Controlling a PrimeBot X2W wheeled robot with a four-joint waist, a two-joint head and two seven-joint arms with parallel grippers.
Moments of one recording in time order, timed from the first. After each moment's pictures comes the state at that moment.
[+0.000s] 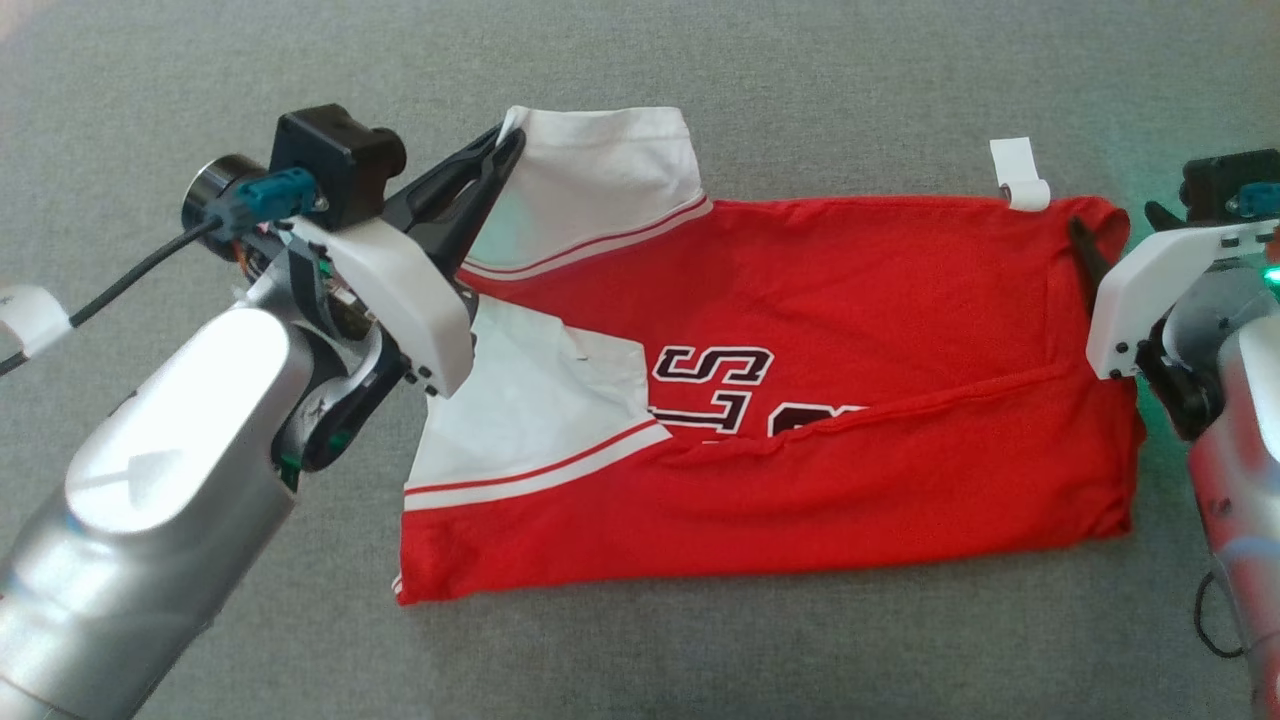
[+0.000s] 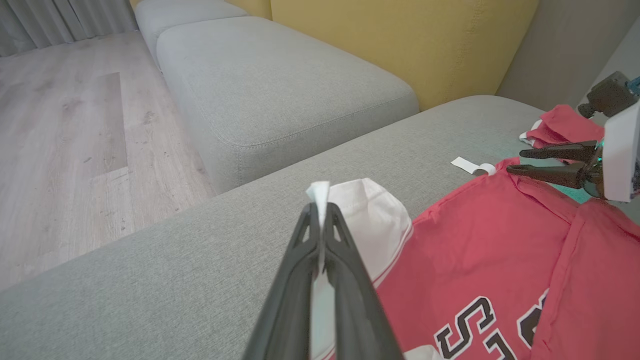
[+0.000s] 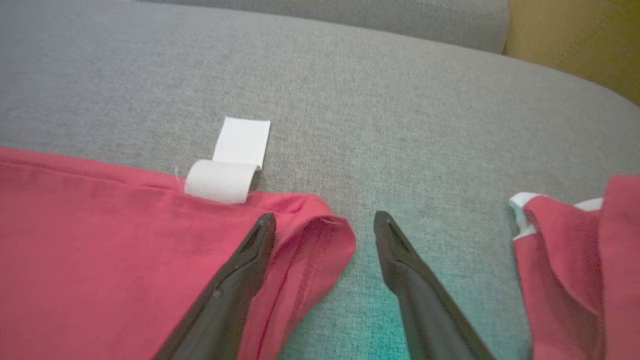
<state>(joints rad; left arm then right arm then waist) -0.79 0.49 -0.79 0.12 -0.72 -0.04 0.28 -0.66 -0.30 0.10 0.74 0.13 0.13 0.29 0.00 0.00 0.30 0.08</state>
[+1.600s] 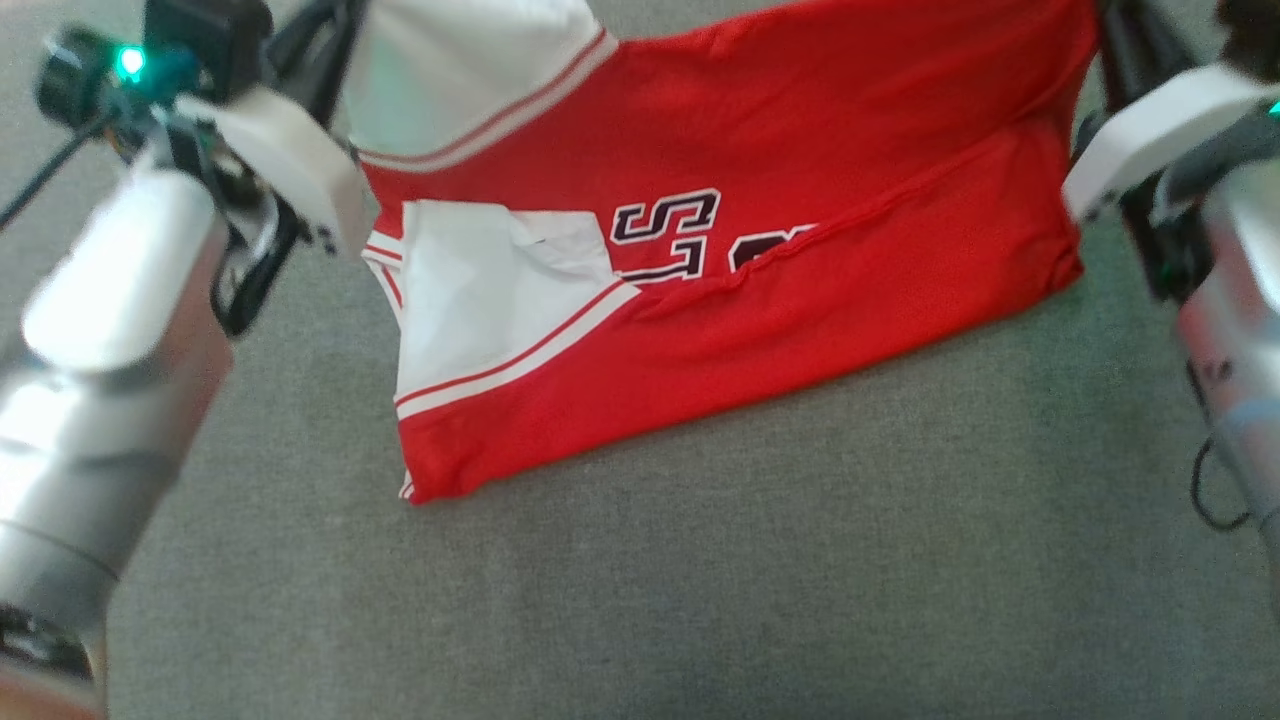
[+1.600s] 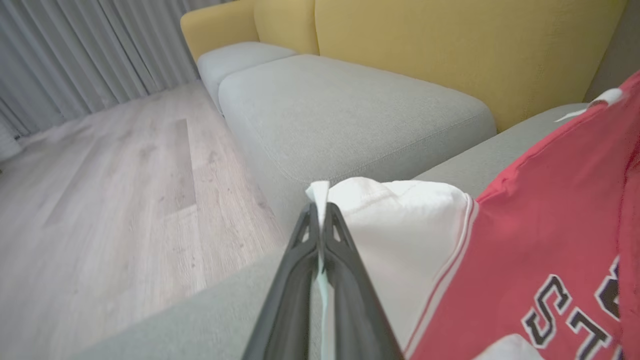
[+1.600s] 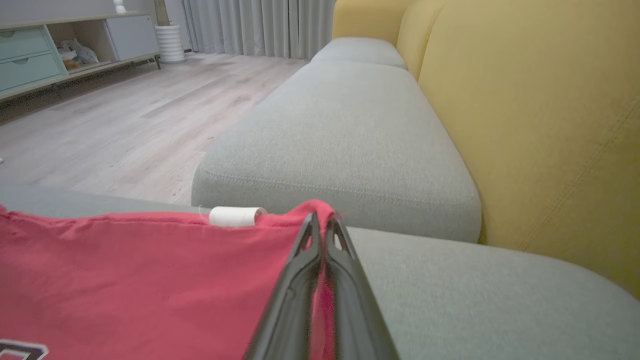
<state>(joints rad) -1.05 0.40 -0.81 0.69 -0.60 -0.11 -0.03 -0.98 -0.33 0.44 0.95 0.42 0.13 -0.19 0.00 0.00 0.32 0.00</state>
